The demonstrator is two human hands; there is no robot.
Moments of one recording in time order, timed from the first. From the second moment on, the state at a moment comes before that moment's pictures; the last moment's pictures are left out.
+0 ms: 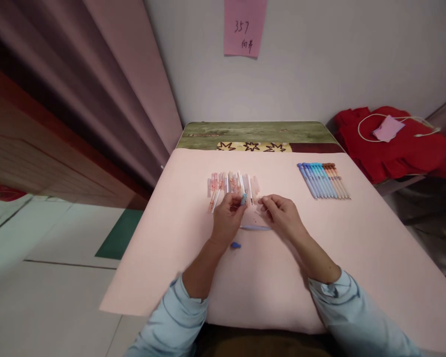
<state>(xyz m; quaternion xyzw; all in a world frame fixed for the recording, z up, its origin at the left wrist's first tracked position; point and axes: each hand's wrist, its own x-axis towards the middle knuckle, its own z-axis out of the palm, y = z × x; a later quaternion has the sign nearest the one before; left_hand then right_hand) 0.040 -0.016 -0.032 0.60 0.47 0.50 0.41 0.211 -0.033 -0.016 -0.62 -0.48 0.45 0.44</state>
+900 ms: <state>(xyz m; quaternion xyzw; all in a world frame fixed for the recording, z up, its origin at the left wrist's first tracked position) 0.040 -0.017 -0.019 0.50 0.44 0.55 0.51 0.203 -0.031 -0.013 -0.45 -0.22 0.73 0.46</state>
